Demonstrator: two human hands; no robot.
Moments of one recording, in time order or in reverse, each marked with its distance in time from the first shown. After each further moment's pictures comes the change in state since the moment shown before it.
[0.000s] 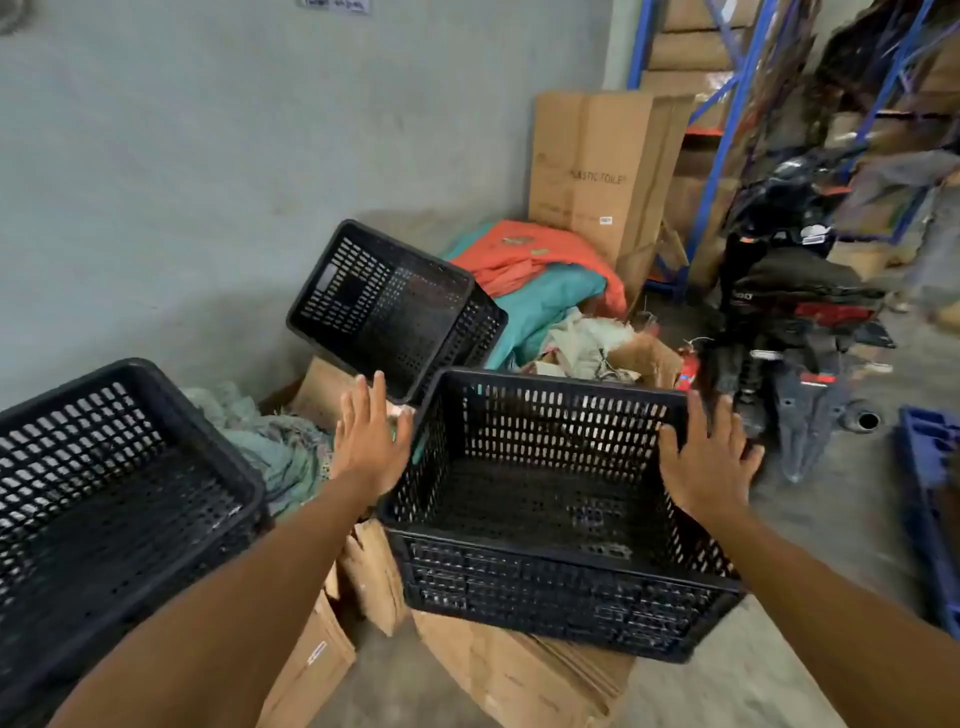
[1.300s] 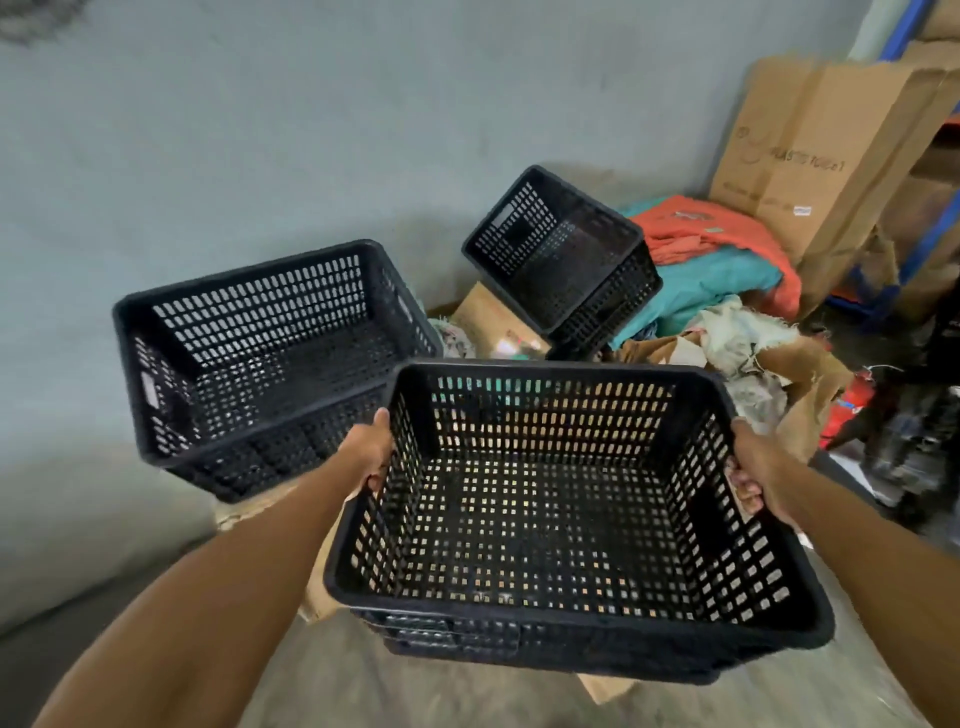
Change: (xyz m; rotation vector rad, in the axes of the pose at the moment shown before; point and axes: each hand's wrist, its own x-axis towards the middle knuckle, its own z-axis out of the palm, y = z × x) left_hand -0.220 -0.132 -0.078 -0.602 -0.001 -0.902; right_hand -0.102 -0.045 -0.012 0.608 -0.675 0.308
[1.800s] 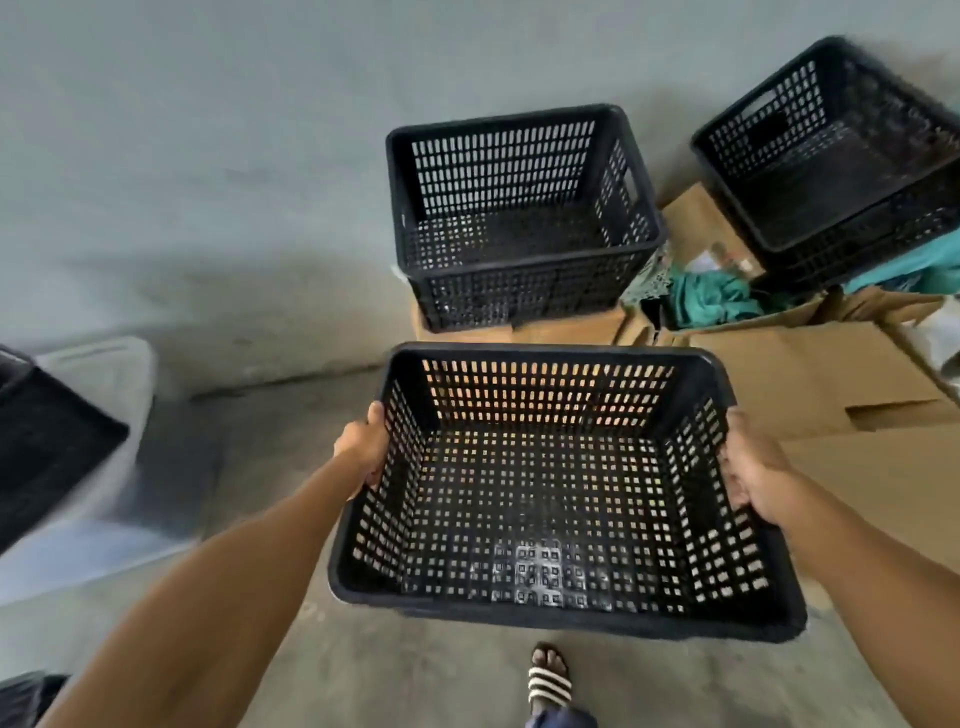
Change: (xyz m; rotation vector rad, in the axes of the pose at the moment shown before) left_hand -0.126 -0.279 -0.162 -0.129 0.351 -0.314; right_hand -0.120 0.087 0.207 -0.310 -0.160 -0.087
